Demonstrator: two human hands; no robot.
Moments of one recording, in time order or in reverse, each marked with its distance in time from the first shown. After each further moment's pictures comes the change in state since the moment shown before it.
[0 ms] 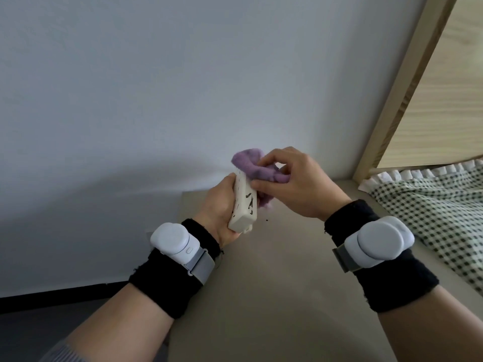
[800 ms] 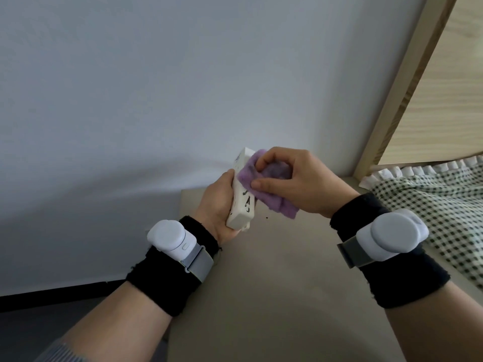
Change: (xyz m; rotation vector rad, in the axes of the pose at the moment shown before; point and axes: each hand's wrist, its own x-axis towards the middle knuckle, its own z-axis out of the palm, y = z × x) left_hand 0.001 0.000 -0.001 -0.075 0.007 -0.019; right_hand 0.002 0.001 -0.006 0.115 -0.118 0.010
